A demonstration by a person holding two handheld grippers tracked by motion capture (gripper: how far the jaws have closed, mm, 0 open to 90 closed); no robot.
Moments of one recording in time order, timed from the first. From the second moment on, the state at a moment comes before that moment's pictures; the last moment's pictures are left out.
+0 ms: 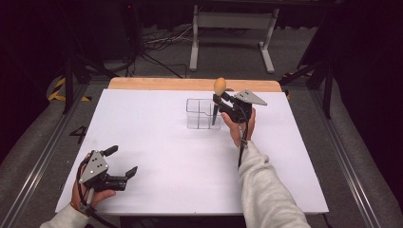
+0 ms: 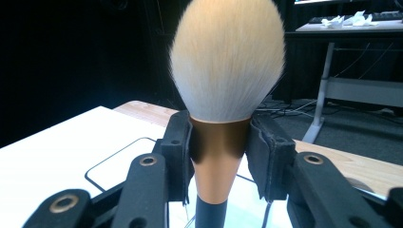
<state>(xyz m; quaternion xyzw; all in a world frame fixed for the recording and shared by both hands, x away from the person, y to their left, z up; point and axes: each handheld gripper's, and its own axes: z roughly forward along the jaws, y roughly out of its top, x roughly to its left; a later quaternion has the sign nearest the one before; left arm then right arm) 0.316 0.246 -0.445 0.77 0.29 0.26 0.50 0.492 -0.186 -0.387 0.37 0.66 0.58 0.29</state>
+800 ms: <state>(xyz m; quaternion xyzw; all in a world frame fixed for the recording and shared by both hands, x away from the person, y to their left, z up) 0.316 0.245 -0.445 0.77 0.29 0.26 0.50 0.485 -0.183 -0.384 0.36 0.69 0.55 0.31</state>
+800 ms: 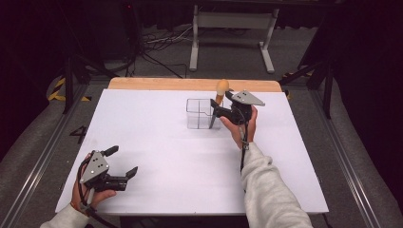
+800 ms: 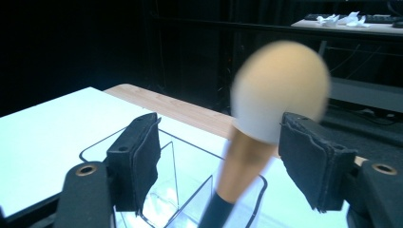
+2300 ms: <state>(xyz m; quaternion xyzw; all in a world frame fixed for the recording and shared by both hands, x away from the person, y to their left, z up) 0.316 0.243 -0.445 0.78 0.29 0.26 0.49 0.451 -0.201 -0.357 0.35 0.71 0.49 0.37</state>
